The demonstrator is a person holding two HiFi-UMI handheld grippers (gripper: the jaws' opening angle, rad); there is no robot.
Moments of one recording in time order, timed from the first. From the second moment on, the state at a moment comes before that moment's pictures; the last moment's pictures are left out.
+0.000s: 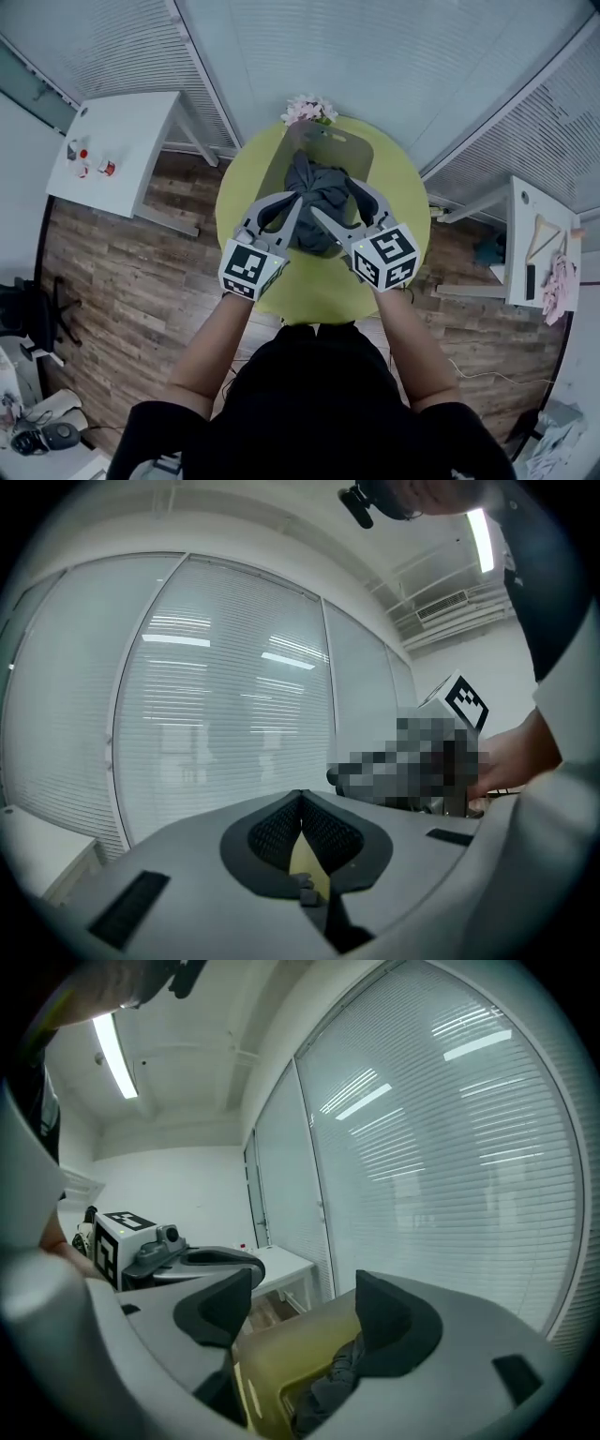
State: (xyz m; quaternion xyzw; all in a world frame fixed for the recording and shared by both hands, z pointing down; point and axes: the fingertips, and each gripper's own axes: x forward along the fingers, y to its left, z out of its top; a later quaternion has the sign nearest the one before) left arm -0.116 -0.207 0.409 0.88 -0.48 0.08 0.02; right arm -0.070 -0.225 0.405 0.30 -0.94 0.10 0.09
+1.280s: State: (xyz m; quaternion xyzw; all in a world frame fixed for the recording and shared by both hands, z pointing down) left arm -0.083 -0.083 0.403 0.91 -0.40 0.04 0.01; right arm -0.037 -0.085 0.398 0.31 -0.95 0.03 0.04
